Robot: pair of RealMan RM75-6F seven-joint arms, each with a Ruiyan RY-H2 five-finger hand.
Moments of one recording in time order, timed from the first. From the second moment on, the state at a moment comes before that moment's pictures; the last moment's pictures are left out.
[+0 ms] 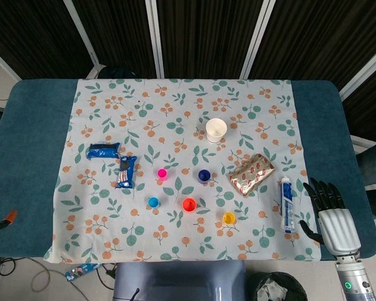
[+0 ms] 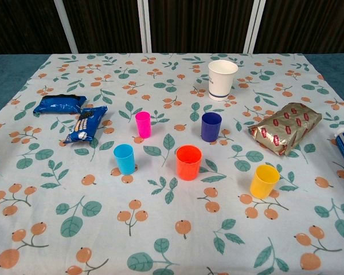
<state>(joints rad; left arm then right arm) -0.04 -1.10 -0.09 -1.68 1.41 1.52 0.08 0.10 -1.20 0.04 -1.65 -1.61 1.51 -0.12</state>
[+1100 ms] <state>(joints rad) -0.04 -1.10 -0.09 -1.68 1.41 1.54 0.07 0.12 -1.19 0.03 -1.66 -1.61 1.46 -0.01</state>
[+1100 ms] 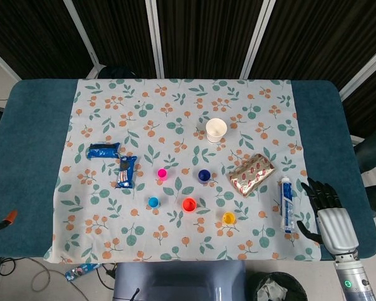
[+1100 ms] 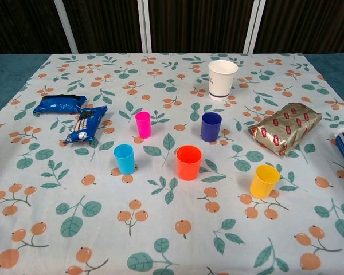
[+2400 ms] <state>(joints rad) -0.04 -1.09 -0.12 -1.69 1.32 1.50 0.03 0.88 -1.53 0.27 -1.67 -0.81 0.88 -0.54</state>
